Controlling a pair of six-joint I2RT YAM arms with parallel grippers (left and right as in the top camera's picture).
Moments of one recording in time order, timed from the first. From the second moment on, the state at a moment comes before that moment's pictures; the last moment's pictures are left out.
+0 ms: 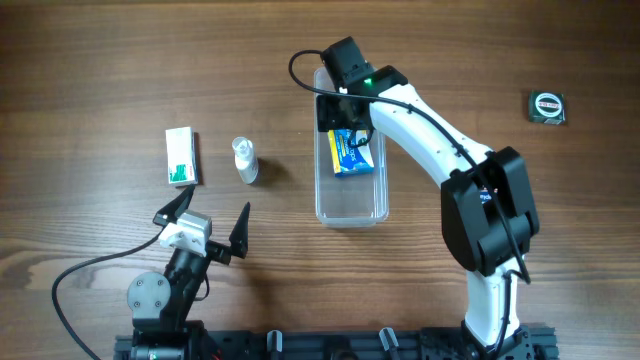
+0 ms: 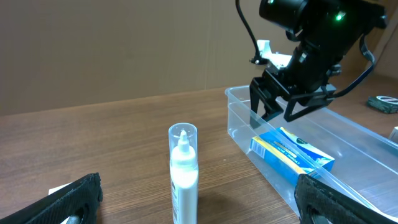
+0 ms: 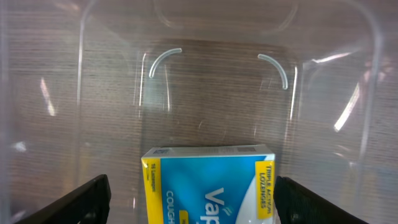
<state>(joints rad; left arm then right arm) 0.00 0.01 0.01 -0.04 0.33 0.00 0.51 2.12 1.68 -0.76 0.08 0.40</state>
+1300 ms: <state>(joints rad) 0.00 0.01 0.01 -0.04 0.33 0.00 0.52 2.09 1.65 -1.11 -0.05 0.26</state>
